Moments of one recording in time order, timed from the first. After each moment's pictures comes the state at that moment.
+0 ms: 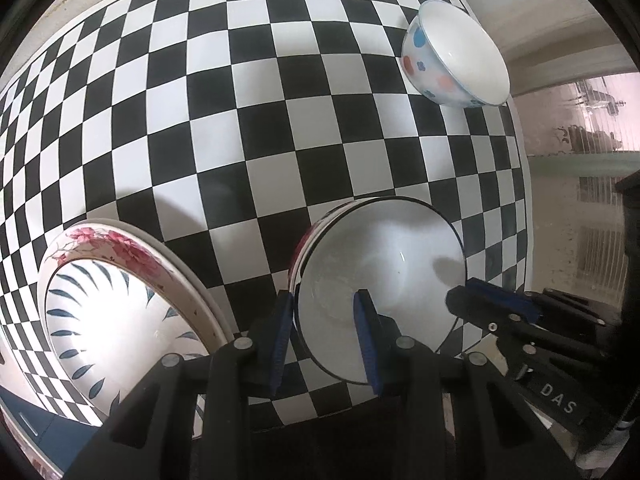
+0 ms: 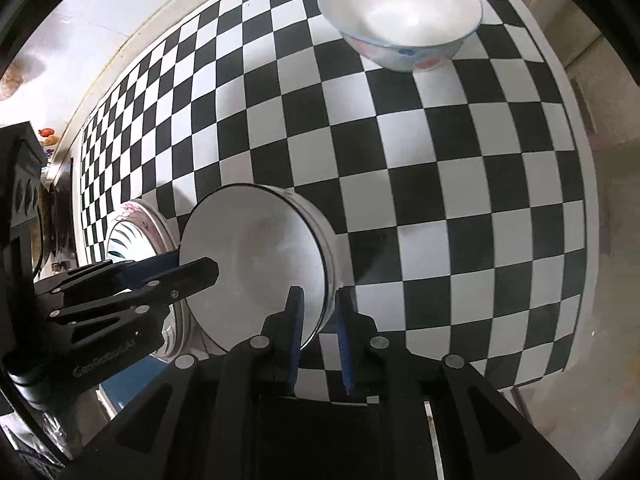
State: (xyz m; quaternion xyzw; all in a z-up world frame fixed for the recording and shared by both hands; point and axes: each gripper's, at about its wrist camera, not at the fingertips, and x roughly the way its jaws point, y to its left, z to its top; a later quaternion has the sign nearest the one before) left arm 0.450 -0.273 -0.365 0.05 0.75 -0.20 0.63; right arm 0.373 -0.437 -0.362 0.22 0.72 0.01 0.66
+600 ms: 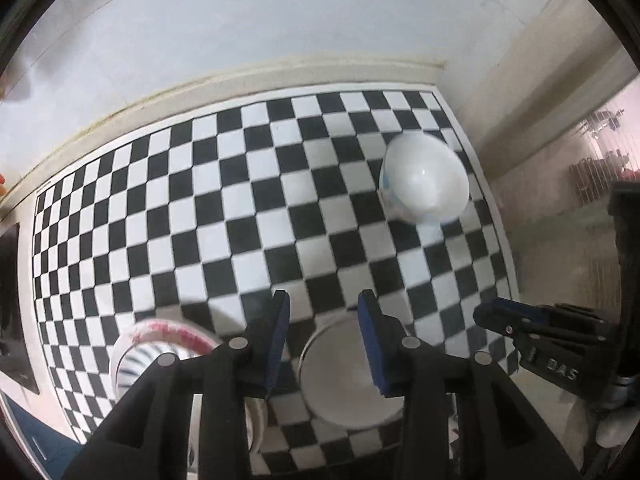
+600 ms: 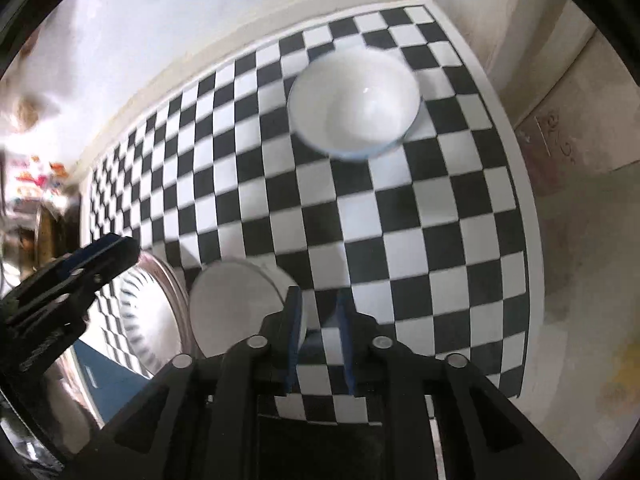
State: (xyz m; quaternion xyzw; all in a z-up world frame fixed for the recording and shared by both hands) left arm 0.479 -0.300 -0.277 0.08 0.63 -0.19 0.75; right arm 0.389 -0.497 -0.301 0.22 0.66 -0.02 0.71
